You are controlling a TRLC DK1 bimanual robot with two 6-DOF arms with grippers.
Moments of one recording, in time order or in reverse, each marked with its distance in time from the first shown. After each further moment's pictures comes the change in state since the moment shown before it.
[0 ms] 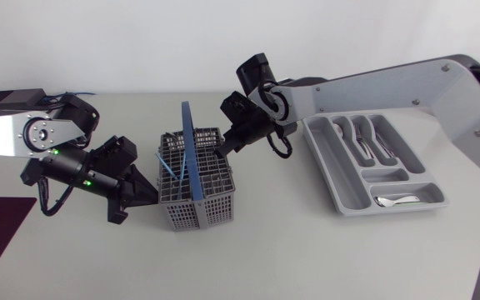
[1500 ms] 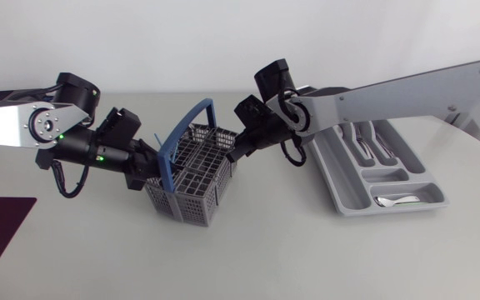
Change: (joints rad) left arm -0.021 0.022 0.056 0.220 0.114 -0.270; right arm -0.039 -0.101 -0.179 0.125 -0.029 0.015
